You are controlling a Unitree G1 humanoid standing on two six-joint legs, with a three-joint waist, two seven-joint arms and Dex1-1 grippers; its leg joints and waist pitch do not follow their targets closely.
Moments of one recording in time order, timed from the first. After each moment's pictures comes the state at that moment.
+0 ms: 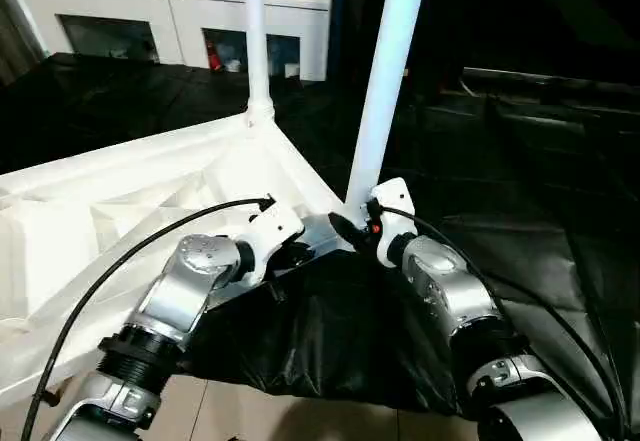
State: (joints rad) left arm -0.47 0.32 -0.27 0.30 0.07 0.37 -0.81; right arm -0.59 -0.02 0.06 0.76 0.07 0.05 0.45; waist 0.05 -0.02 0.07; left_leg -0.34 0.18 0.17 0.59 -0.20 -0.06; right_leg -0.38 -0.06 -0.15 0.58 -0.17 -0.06
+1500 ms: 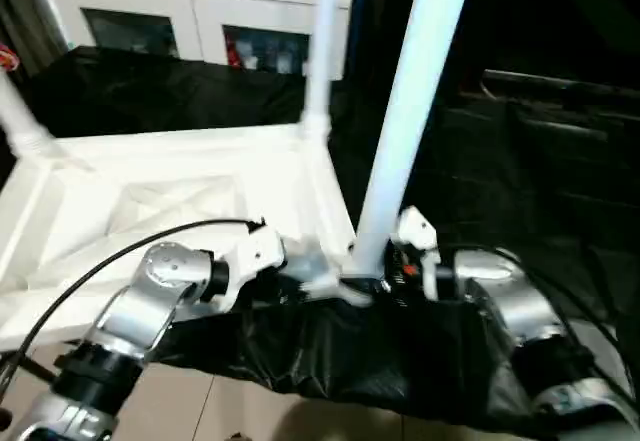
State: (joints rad) left arm -0.41 0.42 -0.27 0.25 0.01 0.29 -1.03; right arm -0.51 -0.19 0.14 0.62 0.08 0.07 0.92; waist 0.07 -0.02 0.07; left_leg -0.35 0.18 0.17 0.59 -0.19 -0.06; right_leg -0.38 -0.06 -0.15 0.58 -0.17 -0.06
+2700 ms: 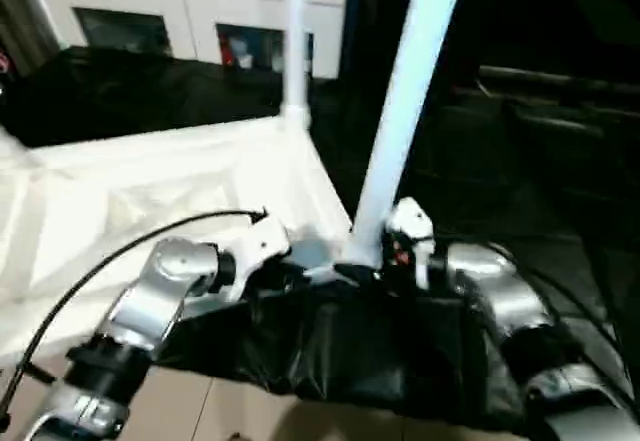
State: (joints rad) left arm -0.42 0.45 -0.29 0.24 -0.01 0.28 -1.10; right arm -0.51 -0.27 0.18 0.60 0.09 0.02 1.12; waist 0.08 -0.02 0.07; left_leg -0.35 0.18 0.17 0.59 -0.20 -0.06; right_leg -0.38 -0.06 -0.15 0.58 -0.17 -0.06
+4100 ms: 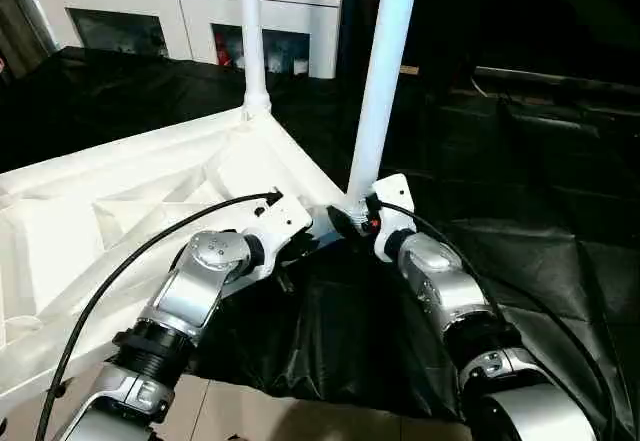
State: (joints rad) left arm -0.49 0.28 -0.27 0.34 0.11 0.32 -0.76; right arm -0.63 -0.01 0.03 0.84 0.03 -0.01 0.45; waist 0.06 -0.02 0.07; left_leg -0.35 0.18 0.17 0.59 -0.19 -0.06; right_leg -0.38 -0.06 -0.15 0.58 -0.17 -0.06
